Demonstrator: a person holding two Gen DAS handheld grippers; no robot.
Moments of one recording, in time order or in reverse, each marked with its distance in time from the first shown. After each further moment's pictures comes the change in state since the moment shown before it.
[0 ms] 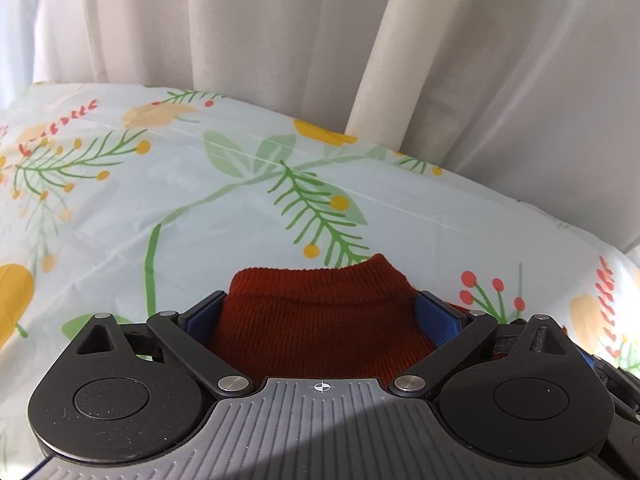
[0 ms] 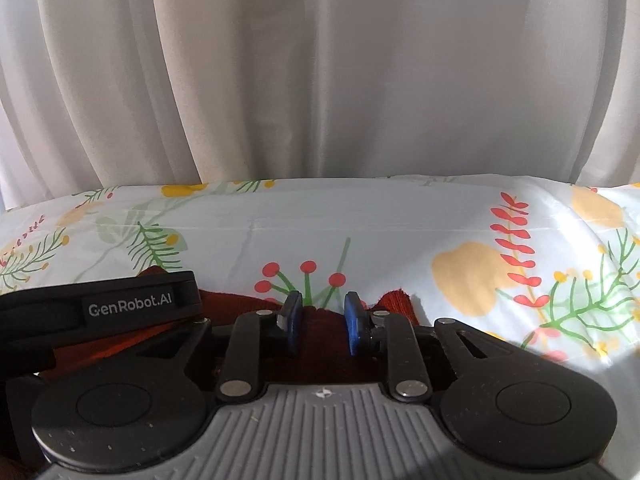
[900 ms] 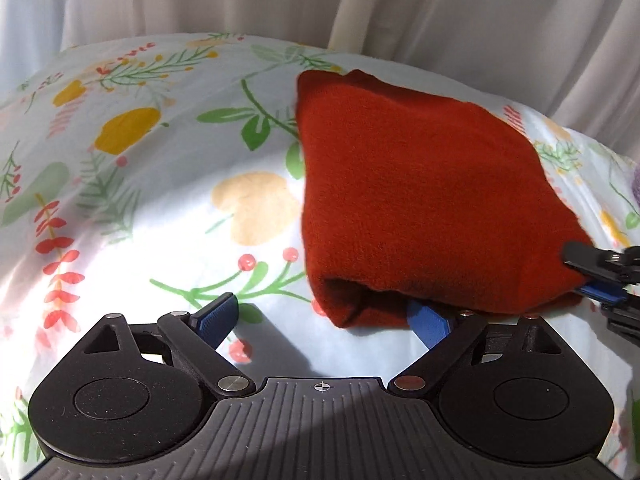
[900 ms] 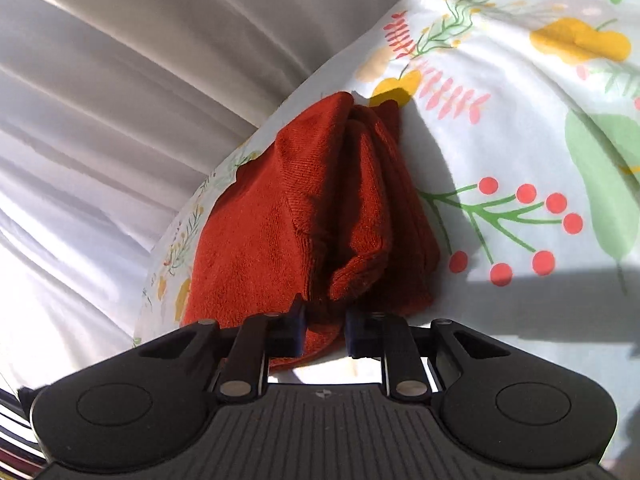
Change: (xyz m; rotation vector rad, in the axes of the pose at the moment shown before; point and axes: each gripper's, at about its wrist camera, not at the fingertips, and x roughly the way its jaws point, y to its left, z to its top) left arm -0.154 0.071 -0.160 0.137 0.058 -0.074; right arm -0.168 -0.101 -0.140 0.577 0.191 0.441
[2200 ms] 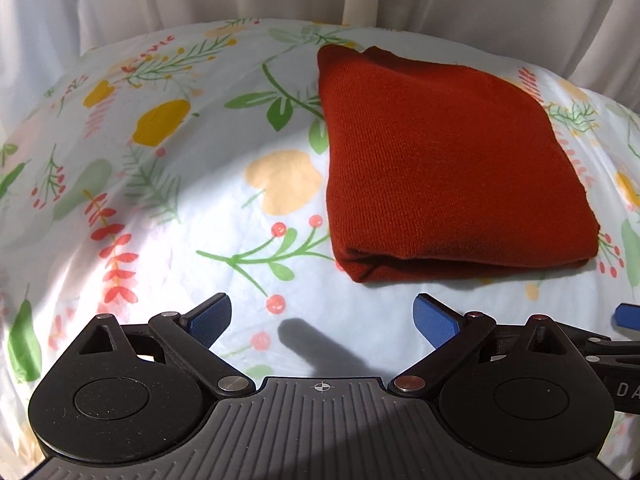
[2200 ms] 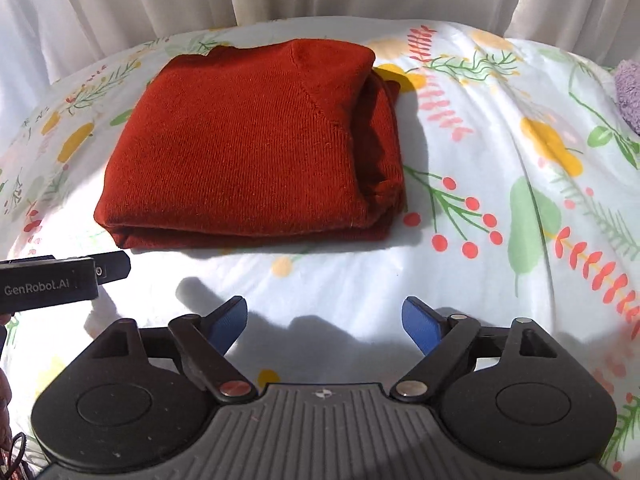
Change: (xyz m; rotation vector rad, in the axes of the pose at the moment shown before) left arm -0.033 -0.013 -0.002 0.083 0.119 0.123; right arm -0.003 0.081 -0.058 -0.514 0.158 -0.559
